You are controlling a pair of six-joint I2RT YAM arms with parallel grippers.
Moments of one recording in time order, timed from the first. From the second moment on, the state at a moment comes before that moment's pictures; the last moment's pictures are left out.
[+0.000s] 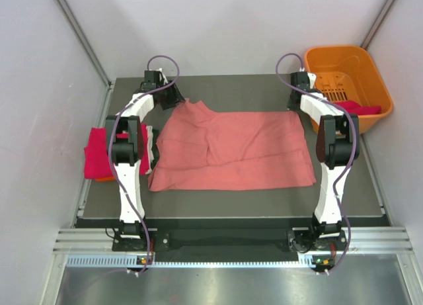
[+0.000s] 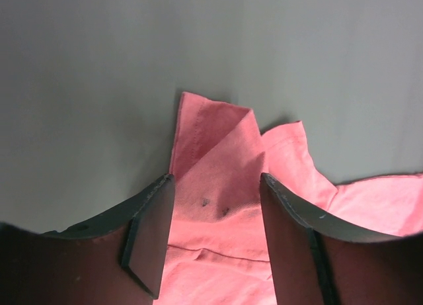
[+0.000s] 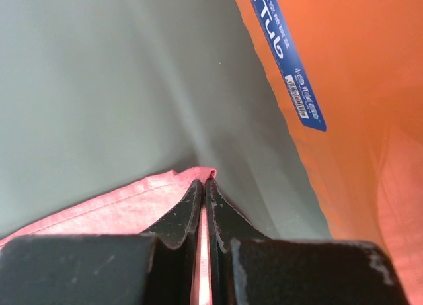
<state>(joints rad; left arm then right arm) -0.05 2.32 1.88 -0.31 0.32 -0.47 0.09 2.16 1.69 -0.40 0.33 0.34</state>
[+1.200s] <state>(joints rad) -0.07 2.31 1.82 -0.32 0.45 -0.44 0.09 2.16 1.69 -0.42 0.28 0.33</state>
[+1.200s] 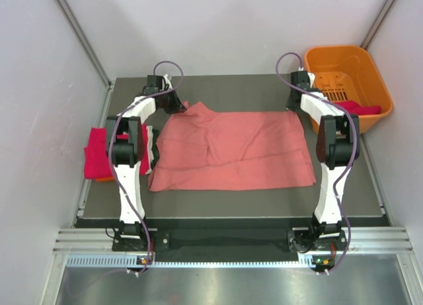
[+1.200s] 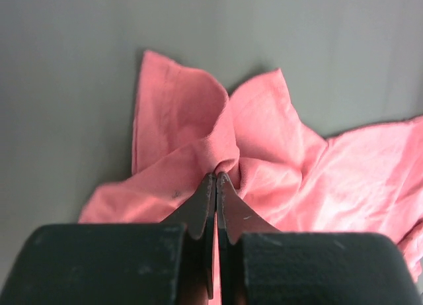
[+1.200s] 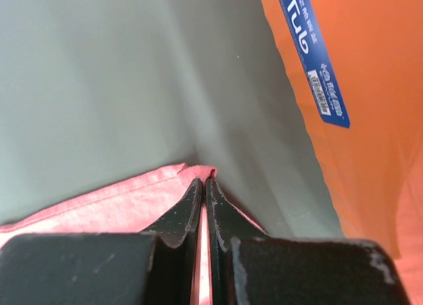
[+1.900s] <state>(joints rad) -0.14 1.95 1.51 -0.24 0.19 -0.44 0.09 1.91 1.56 -0.45 0.22 0.34</state>
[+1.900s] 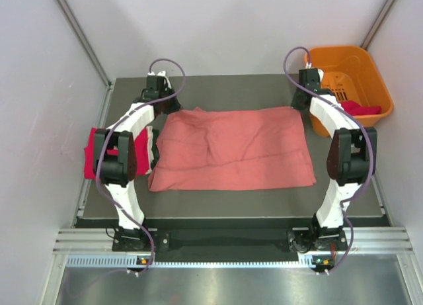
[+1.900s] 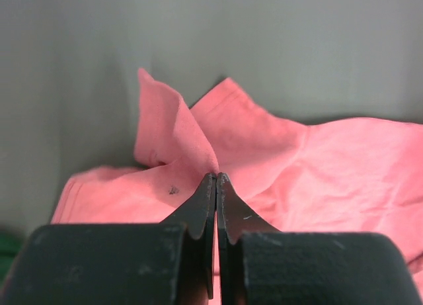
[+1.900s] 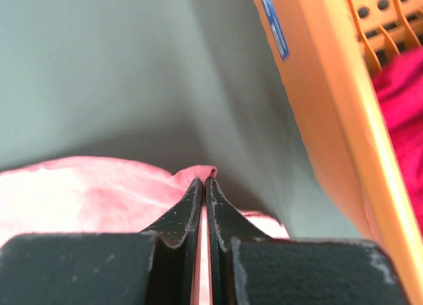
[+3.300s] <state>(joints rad) -0.31 1.33 0.93 -0.27 -0.23 -0.49 0.02 1.40 0.98 -0.41 0.17 0.37</state>
